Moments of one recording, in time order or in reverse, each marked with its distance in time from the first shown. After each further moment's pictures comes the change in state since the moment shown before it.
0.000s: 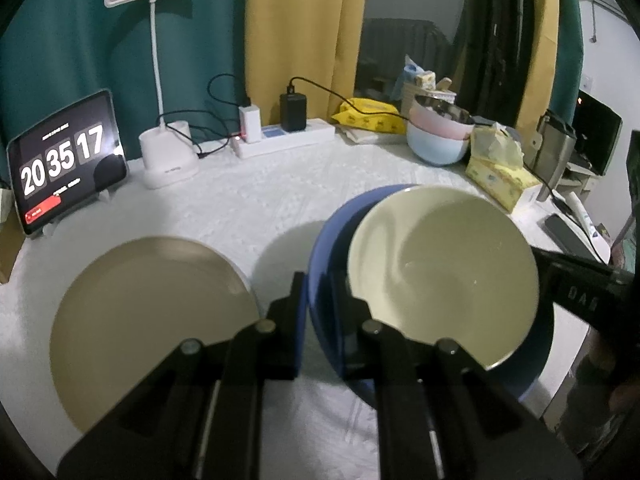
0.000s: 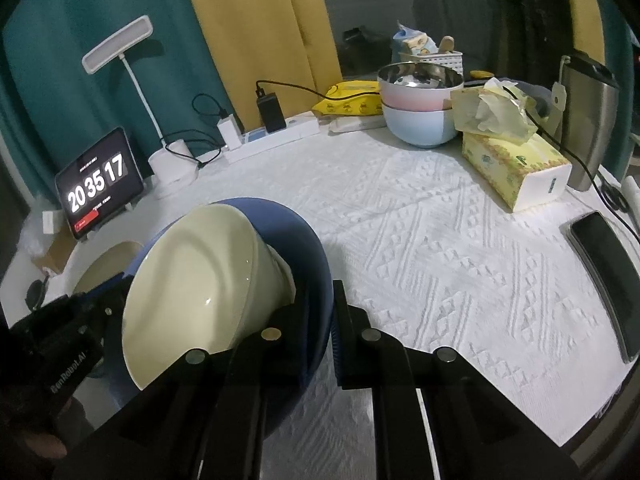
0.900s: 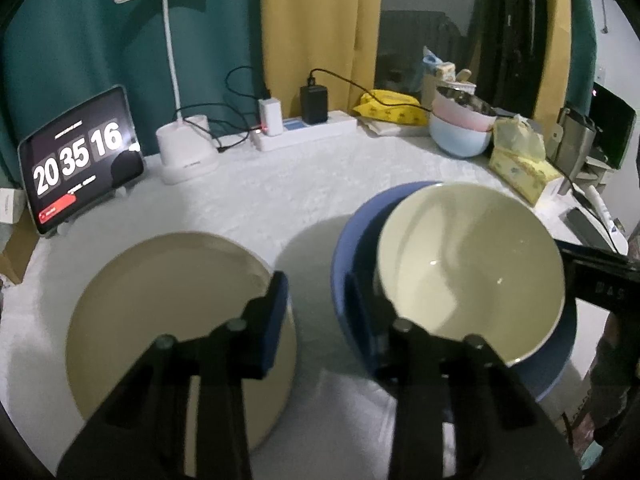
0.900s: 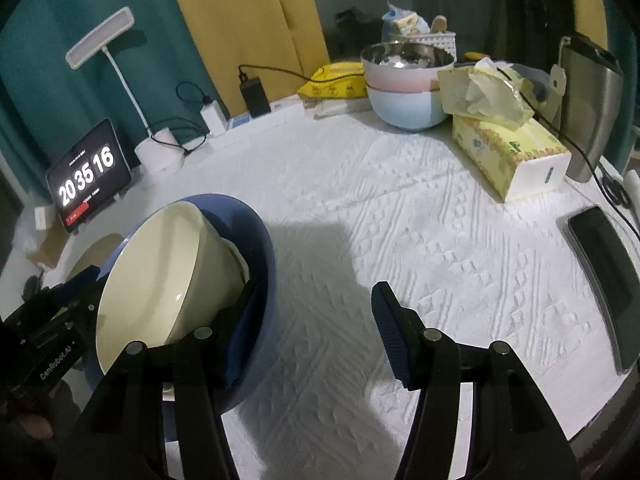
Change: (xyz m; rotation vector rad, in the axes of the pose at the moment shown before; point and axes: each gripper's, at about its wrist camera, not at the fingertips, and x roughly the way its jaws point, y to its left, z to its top) left arm 0.006 0.009 -0.001 0.015 0.017 0.068; right arm 0.011 -0.020 0.002 0.000 0.057 -0.004
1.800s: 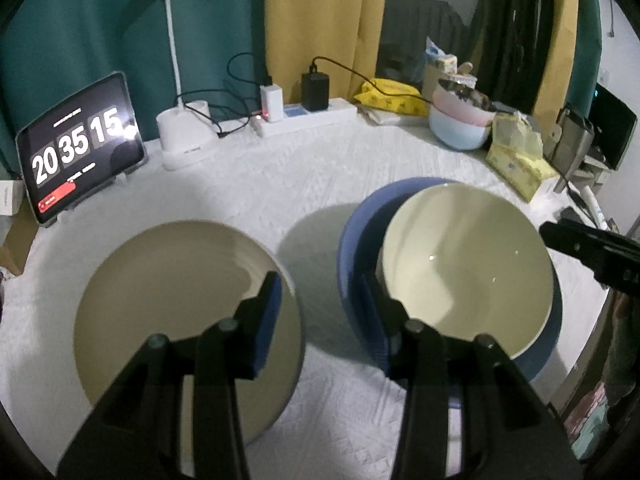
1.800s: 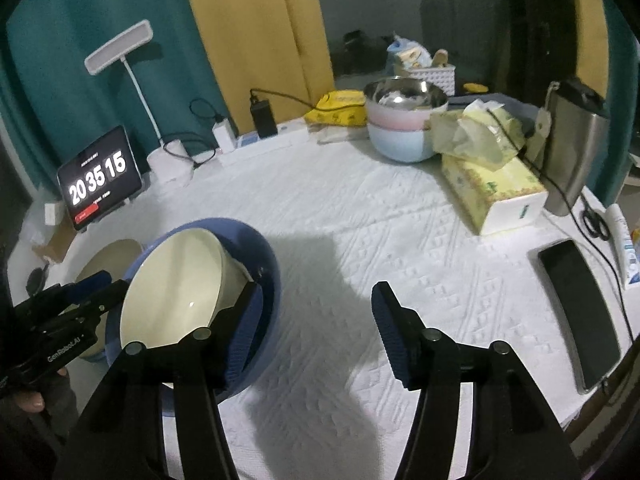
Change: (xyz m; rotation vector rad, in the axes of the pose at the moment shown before) left arm -0.004 0.007 0.006 -0.021 0.087 -0.015; right arm -0.027 -0.004 0.014 -0.056 -0.002 0.003
